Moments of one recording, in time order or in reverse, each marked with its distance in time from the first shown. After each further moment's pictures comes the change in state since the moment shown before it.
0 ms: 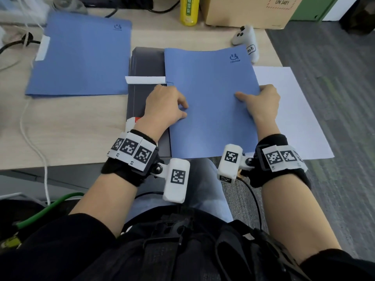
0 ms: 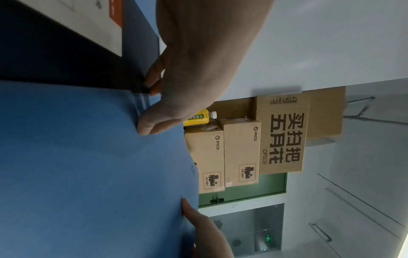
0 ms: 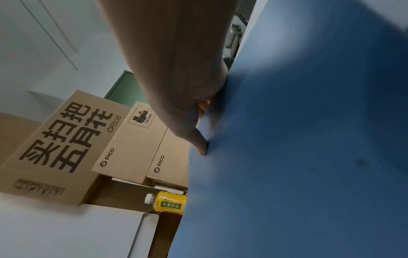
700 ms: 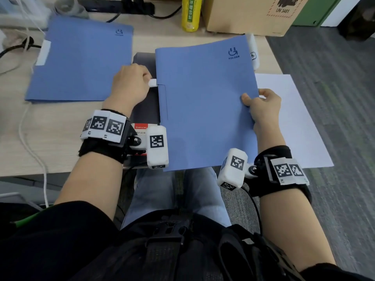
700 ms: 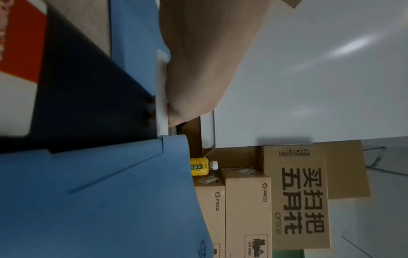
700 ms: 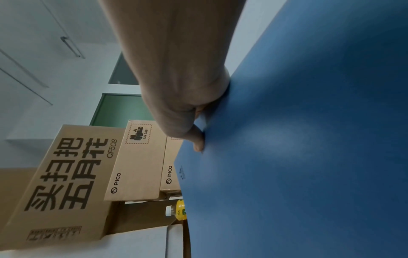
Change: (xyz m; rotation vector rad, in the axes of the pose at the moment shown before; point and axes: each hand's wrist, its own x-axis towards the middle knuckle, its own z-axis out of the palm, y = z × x) left_hand 0.042 -0.056 -0.043 0.032 0.173 -0.121; right_hand -0.008 -0.011 -0.004 0.518 -0.085 0.083
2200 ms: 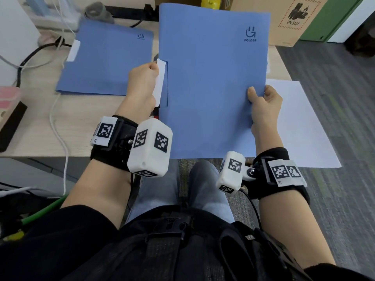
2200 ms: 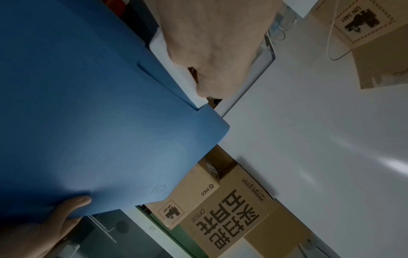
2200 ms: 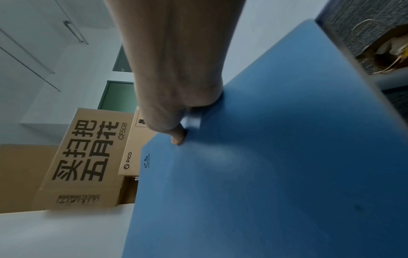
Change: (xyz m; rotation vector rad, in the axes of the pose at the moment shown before) left_hand -0.043 0.015 -0.028 -1.141 0.105 -0.496; right_hand -0.040 -0.006 0.022 0.122 -0.053 -0.222
